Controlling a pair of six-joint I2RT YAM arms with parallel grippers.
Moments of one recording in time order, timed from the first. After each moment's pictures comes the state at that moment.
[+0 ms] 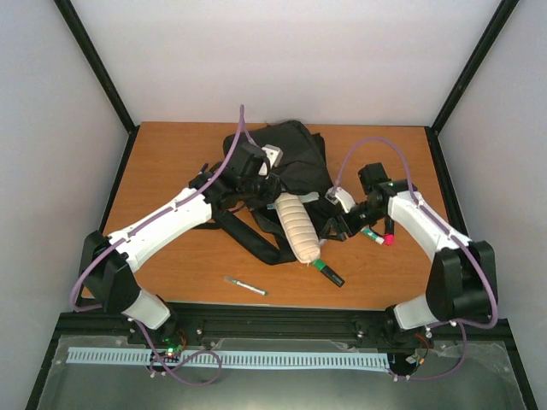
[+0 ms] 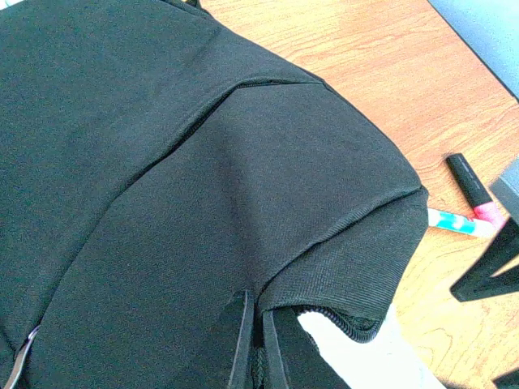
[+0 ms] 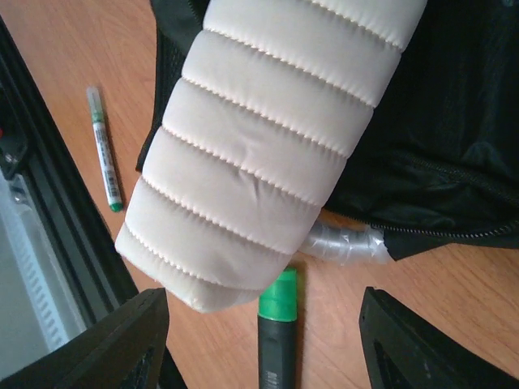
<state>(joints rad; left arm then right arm) -0.73 1.52 1.34 -0.51 -0.02 -0.29 0.24 1.49 1.06 -0.94 -0.69 -0.39</state>
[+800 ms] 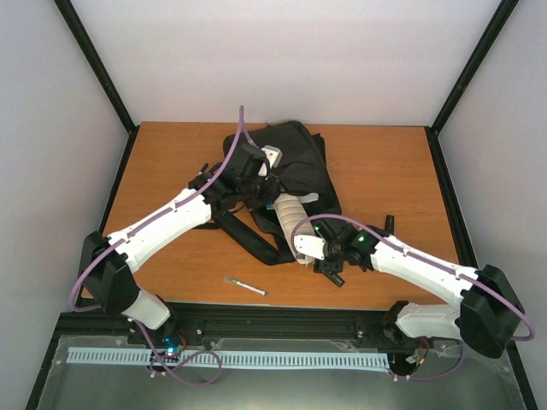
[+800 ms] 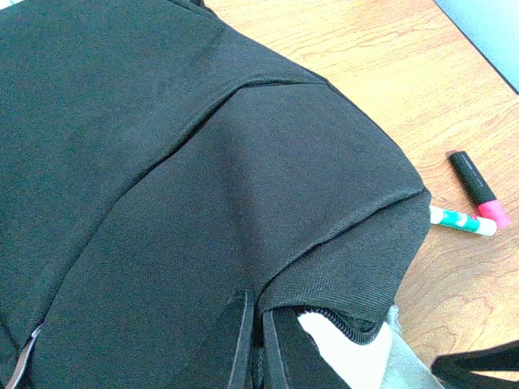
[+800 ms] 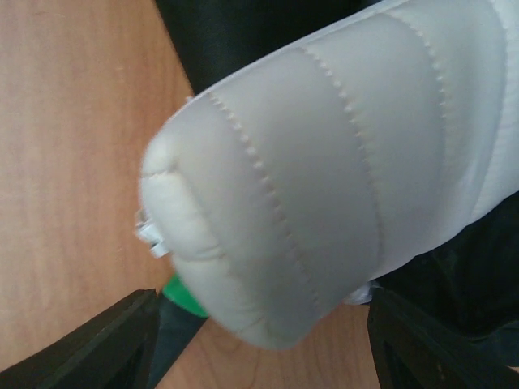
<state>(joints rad) -0.73 1.51 1.33 -0.51 -0.03 -0.29 0.79 1.20 0.76 -0.67 0.01 -0.74</state>
